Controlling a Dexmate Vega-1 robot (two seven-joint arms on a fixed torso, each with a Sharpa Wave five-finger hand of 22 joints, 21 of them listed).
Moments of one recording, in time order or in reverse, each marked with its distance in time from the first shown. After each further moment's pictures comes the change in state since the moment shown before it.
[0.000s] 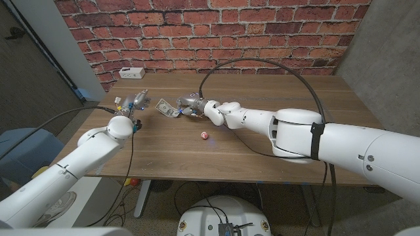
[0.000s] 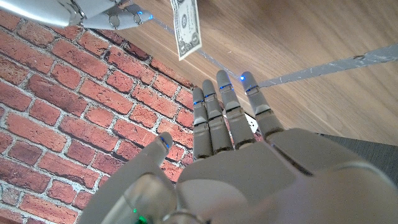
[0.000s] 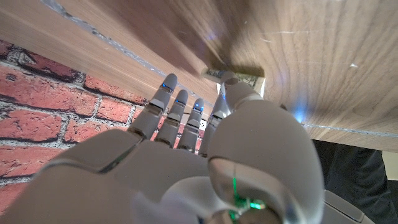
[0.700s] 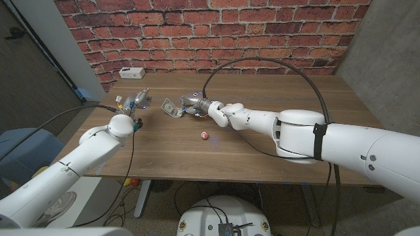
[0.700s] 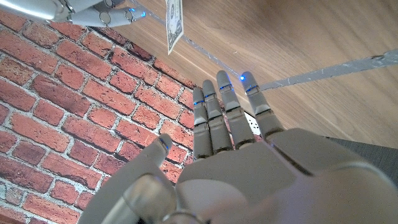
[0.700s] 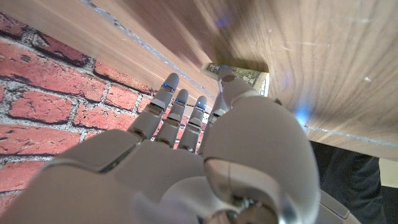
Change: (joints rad) left arm -0.032 -0.003 0.025 0.030 0.005 -0.026 -0.016; left_hand -0.015 -0.004 -0.008 0.008 0.004 -0.003 0.004 0.000 0.000 0.000 0.000 0.000 0.003 -0.003 0.003 0.000 0.000 0.000 0.000 0.000 0.000; right arm 0.008 -0.037 -0.041 -0.004 -0.057 -0.002 -0.077; right_hand 0.083 0.017 -0.015 -0.006 0.000 0.037 -0.027 -0.015 -0.003 0.017 -0.026 -0.007 0.000 -0.039 0.001 -0.011 0.008 -0.007 -0.013 0.003 0.001
